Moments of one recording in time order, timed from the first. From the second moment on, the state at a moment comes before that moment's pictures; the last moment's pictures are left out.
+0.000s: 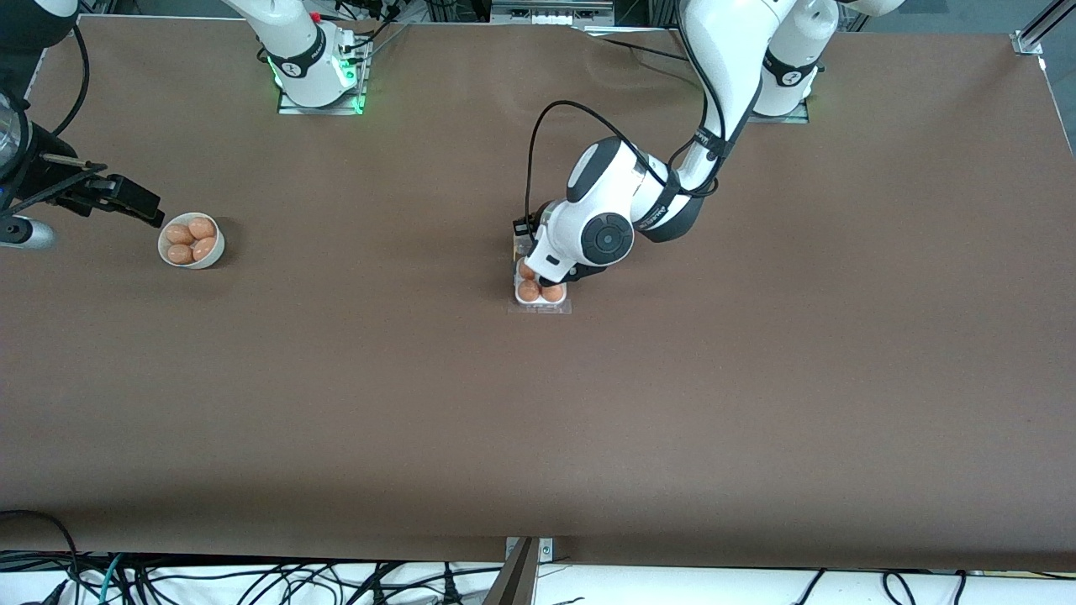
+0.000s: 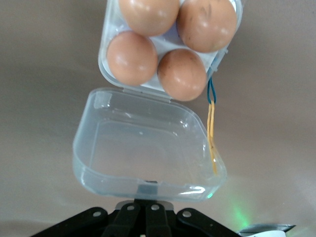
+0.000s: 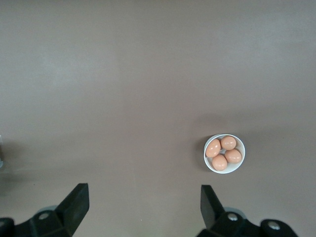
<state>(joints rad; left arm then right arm) -0.70 0.67 -0.01 -1.53 -0.61 1.90 -0.74 0.13 0.06 -0.11 -1.57 -0.02 1.57 0.16</state>
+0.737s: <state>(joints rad) -0.69 0.67 0.04 -1.46 -0.59 1.97 -0.74 0.13 0.06 -0.11 -1.57 -0.02 1.57 0.16</state>
